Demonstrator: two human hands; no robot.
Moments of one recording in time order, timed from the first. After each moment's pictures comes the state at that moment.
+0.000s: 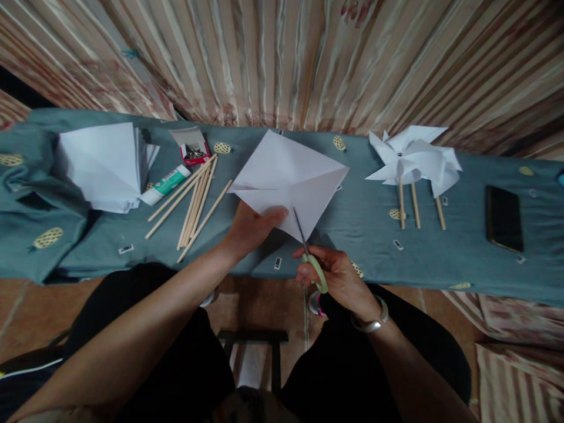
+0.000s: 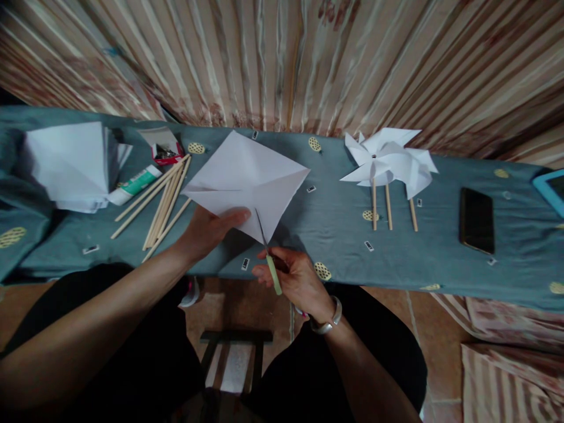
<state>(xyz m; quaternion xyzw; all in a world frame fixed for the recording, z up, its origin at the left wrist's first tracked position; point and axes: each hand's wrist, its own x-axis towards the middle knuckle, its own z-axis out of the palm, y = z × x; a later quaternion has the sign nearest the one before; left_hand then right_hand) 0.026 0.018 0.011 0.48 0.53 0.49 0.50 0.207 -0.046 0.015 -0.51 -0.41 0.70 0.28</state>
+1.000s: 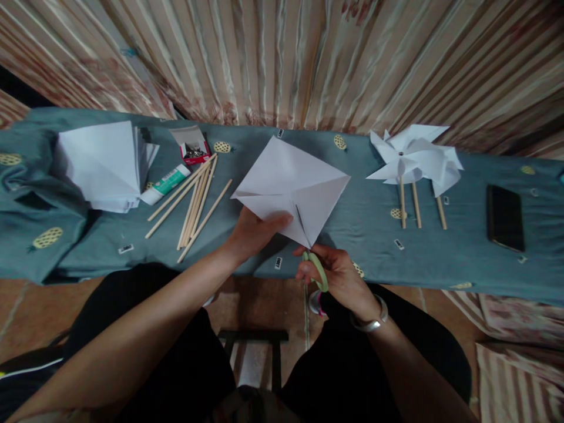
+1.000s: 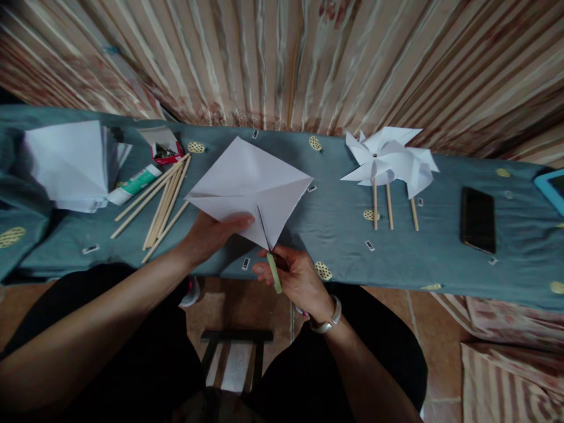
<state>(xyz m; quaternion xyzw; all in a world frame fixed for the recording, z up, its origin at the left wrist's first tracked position) 0.030 0.011 0.005 0.47 0.52 0.48 0.53 0.207 -0.045 0.015 -0.52 -0.44 0.68 0.29</state>
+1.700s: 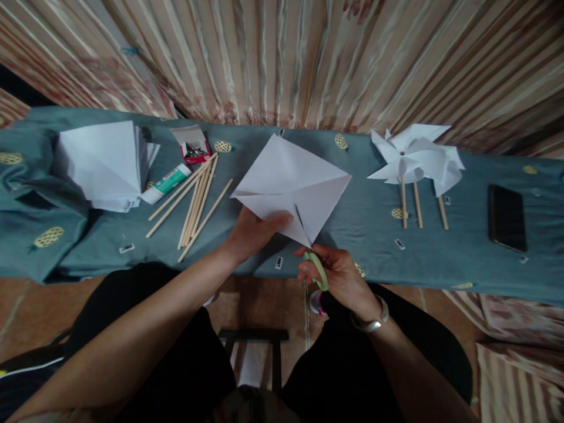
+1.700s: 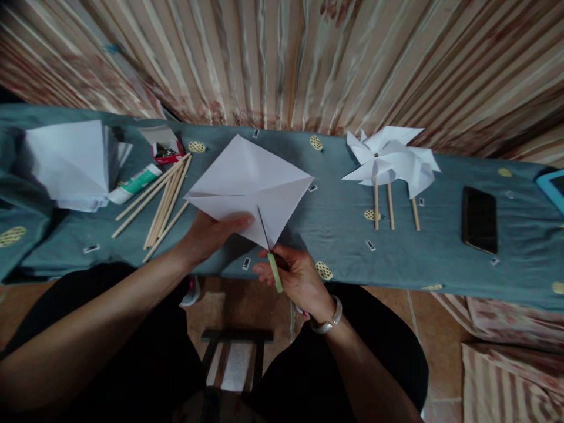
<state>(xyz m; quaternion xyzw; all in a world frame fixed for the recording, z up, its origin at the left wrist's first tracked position) 0.029 0.010 0.008 0.46 0.51 0.49 0.55 0.208 -0.047 0.009 -0.51 -0.42 0.69 0.29</state>
